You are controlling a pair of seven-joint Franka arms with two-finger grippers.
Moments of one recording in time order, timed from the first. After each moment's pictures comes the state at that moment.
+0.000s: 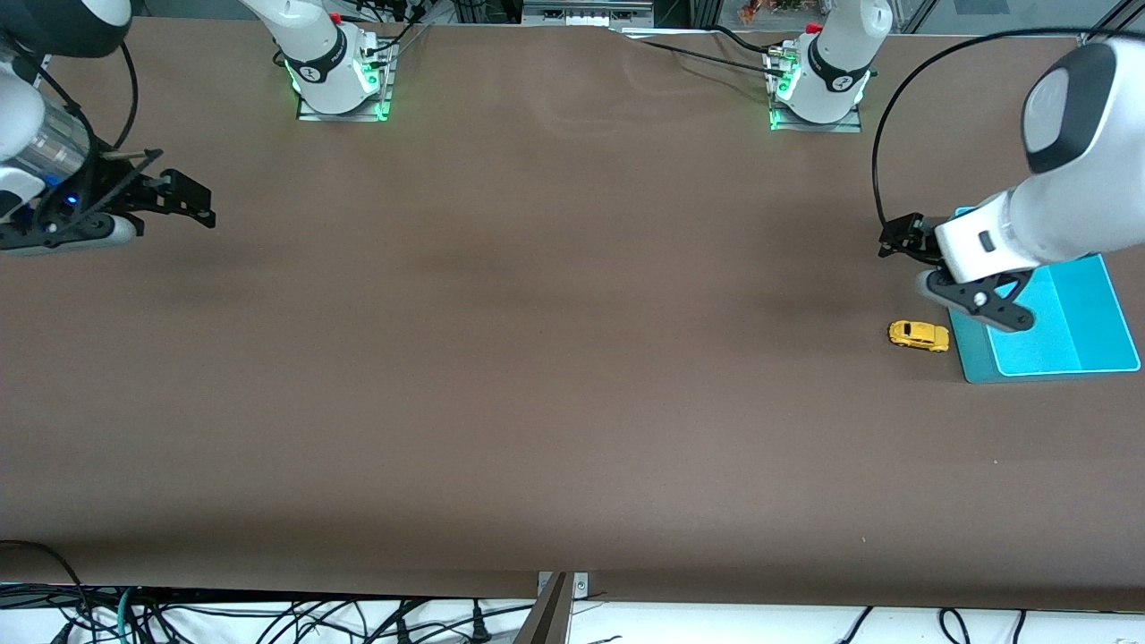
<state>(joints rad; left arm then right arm) 0.00 0.19 -0.08 -1.66 -0.04 1.61 0.39 -0.02 -0.04 0.05 -1.78 0.03 1.68 -0.09</state>
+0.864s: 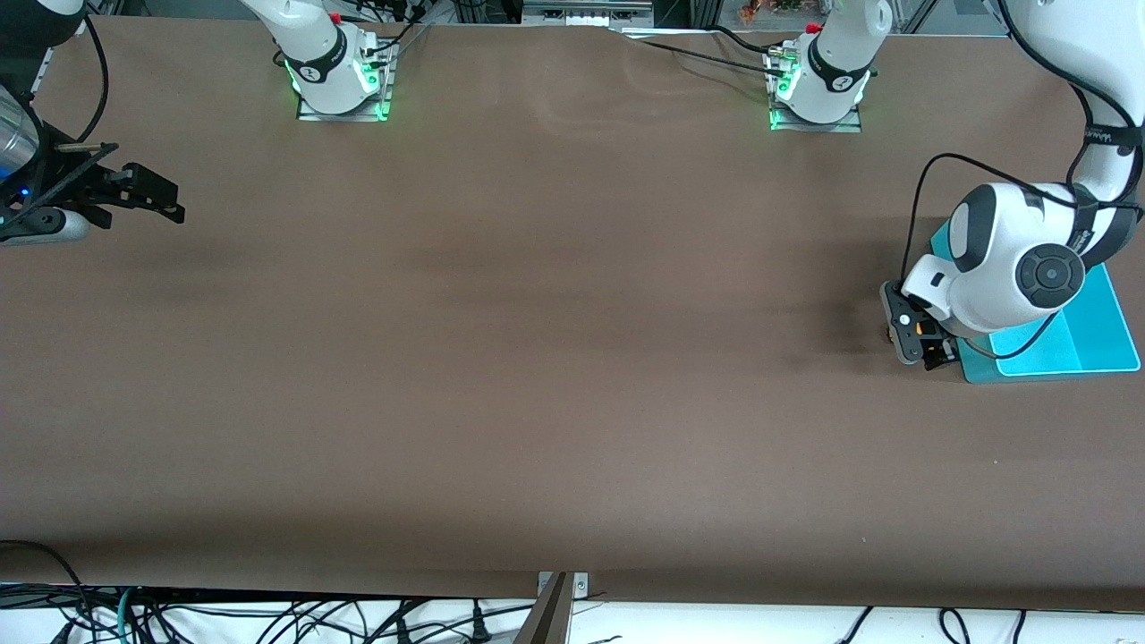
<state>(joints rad) 0.15 0.38 -0.08 -1.99 0.18 2.24 1.42 -0.03 -0.03 0.01 -1.74 0.03 1.65 -0.10</state>
